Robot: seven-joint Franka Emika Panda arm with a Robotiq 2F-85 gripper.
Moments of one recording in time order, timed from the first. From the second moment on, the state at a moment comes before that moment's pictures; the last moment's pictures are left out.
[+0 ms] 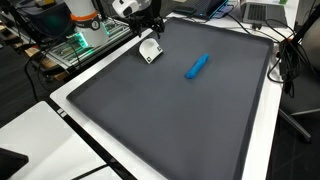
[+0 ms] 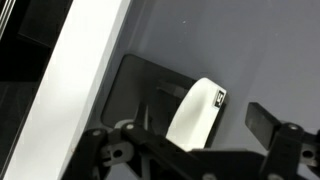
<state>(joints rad) 0.00 -0.14 0.05 -2.71 0.48 2.44 0.82</state>
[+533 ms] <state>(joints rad) 0.00 -0.14 0.04 -2.74 0.57 2.50 0.84</state>
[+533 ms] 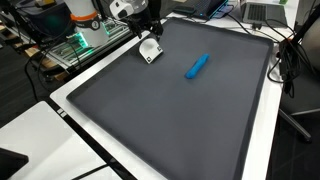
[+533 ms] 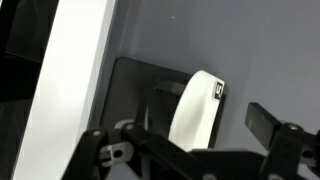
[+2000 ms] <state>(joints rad) 0.01 -0.09 0.05 -2.74 0.57 2.58 0.90</state>
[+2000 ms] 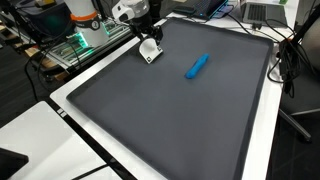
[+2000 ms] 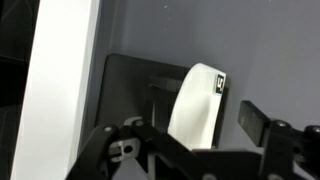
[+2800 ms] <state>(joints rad) 0.02 -0.06 0.05 -2.74 0.57 2.63 0.94</state>
